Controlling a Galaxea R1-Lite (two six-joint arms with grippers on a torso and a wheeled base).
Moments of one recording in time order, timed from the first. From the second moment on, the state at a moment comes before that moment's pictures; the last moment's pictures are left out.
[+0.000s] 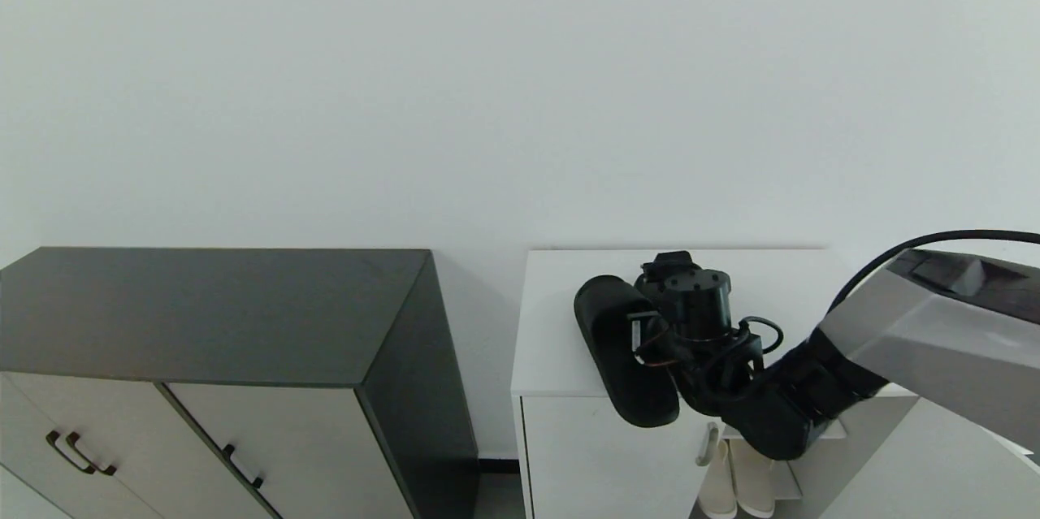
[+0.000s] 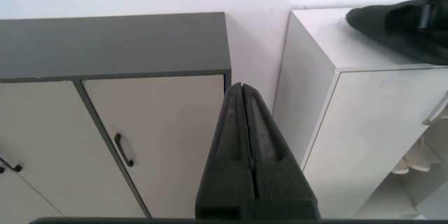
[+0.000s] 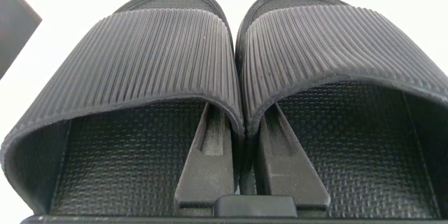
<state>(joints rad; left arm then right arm) 0.00 0.00 0.00 0.00 -0.02 0.02 0.62 2.20 -0.98 -0.92 -0.46 0.15</state>
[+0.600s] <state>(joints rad) 0.00 0.00 0.00 0.00 -0.02 0.02 0.73 1.95 -0.67 -0.97 -0.51 0.16</state>
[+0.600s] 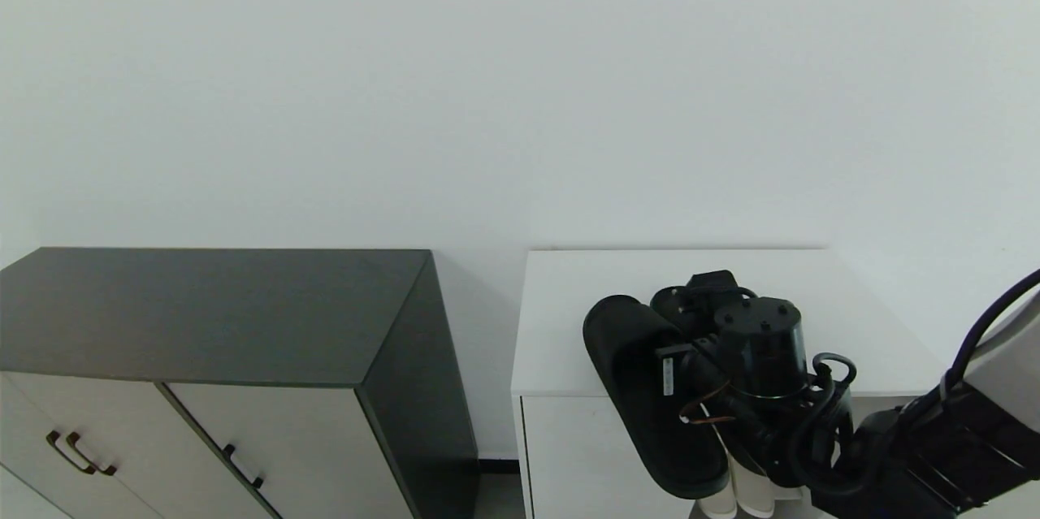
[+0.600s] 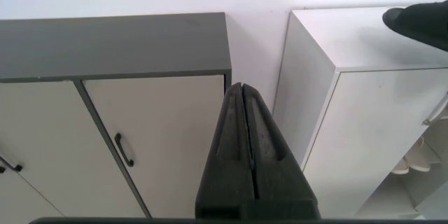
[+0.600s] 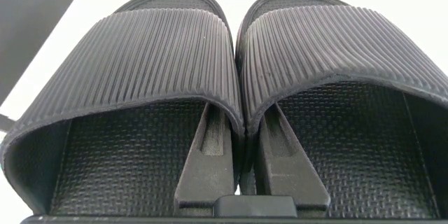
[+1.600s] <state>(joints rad) 0.00 0.00 0.00 0.00 -0.02 0.02 0.76 1.94 -0.65 -0.98 -0.54 0.16</state>
